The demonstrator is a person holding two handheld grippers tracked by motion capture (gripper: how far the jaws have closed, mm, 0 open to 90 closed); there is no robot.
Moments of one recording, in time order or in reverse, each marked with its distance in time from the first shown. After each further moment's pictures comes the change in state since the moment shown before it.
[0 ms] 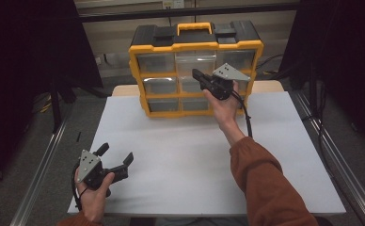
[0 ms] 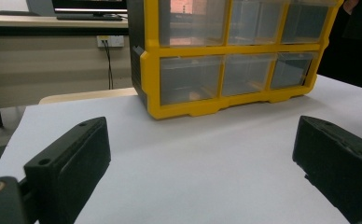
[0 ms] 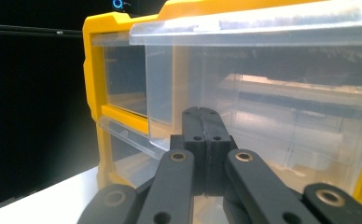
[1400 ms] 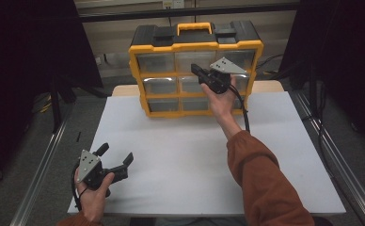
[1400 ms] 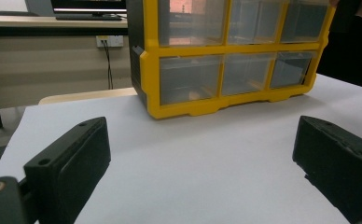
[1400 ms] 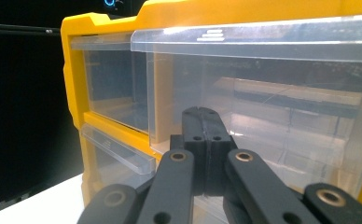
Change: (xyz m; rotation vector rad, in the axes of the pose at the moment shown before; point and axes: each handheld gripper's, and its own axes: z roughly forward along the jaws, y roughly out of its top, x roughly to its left) left arm 0.000 0.000 0.000 0.004 0.000 0.005; right arm -0.008 0.005 0.017 0.013 -0.020 -0.002
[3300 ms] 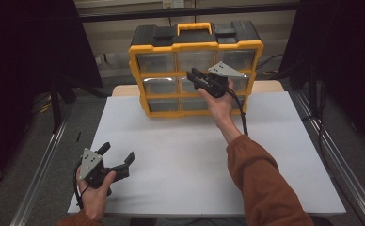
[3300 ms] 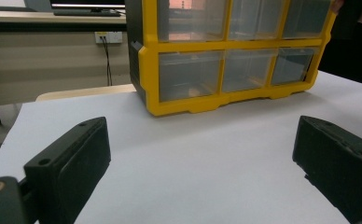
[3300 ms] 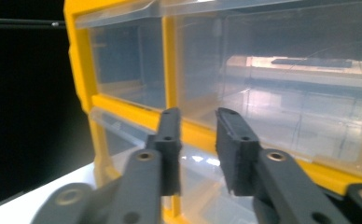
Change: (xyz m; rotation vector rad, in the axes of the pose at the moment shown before) left arm 0.000 -0.002 0.005 0.008 -0.012 -0.005; right arm 0.004 -0.013 0.002 0.040 0.026 0.039
